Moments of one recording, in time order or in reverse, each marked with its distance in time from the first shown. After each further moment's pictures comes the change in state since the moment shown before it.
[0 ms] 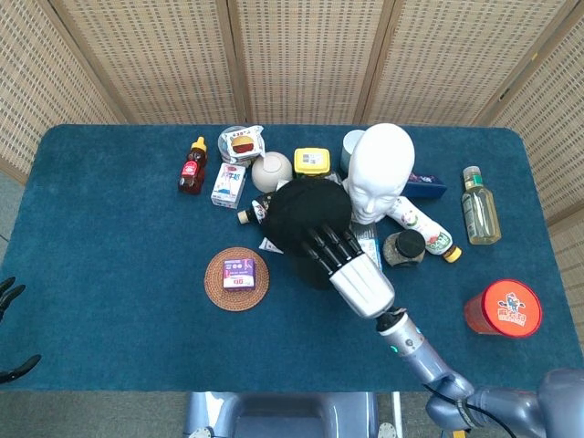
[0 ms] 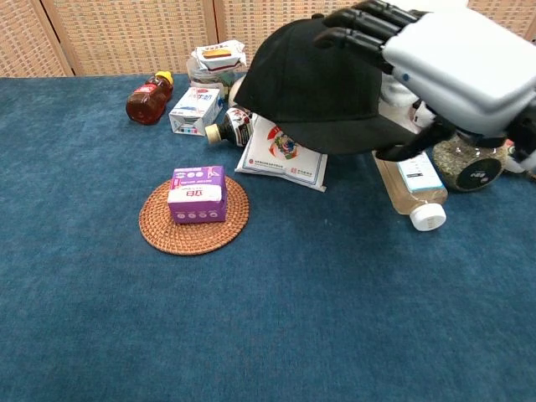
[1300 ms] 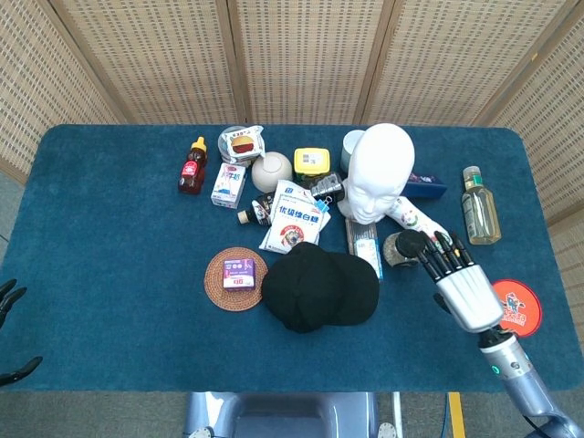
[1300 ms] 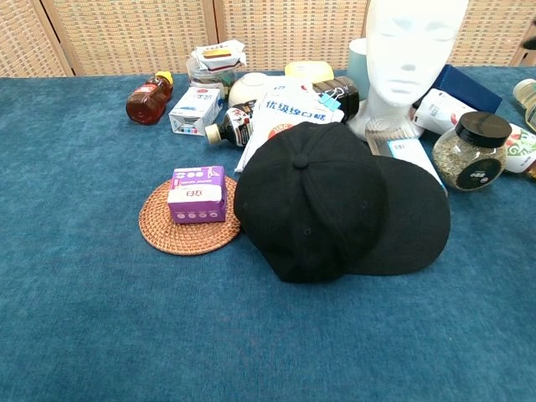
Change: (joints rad) left arm 0.011 -0.016 0.000 -0.009 -0.006 0.013 0.052; right arm -0.285 0.310 -0.038 0.018 -0.017 0.053 0.183
